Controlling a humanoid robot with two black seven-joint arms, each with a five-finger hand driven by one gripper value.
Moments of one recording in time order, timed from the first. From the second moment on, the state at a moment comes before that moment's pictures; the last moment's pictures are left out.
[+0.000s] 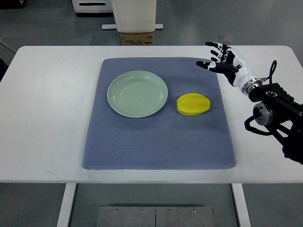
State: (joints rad) left arm -0.03 0.00 -0.10 -0.14 0.21 -0.03 0.01; right arm 0.88 -0.28 0.52 0.86 -0.38 -0.04 0.27
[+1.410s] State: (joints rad) left arm -0.03 0.00 -0.10 -0.14 0.21 -0.03 0.01; right arm 1.00 -0.34 0.10 0.94 -0.78 0.00 0.34
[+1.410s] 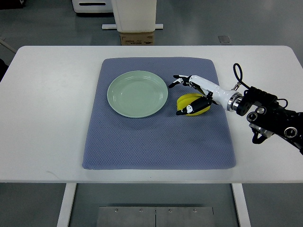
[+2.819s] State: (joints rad) left arm -0.03 0.00 -0.10 -0.14 0.21 -0.03 0.01; right arm 1.02 -0.33 -0.05 0.89 -0.91 -0.14 0.39
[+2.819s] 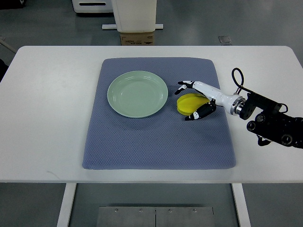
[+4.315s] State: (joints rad) left arm -0.03 0.00 -0.10 -0.14 0.21 -0.03 0.01; right arm 1.27 -0.16 -0.06 0.81 -0.69 -0.14 0.34
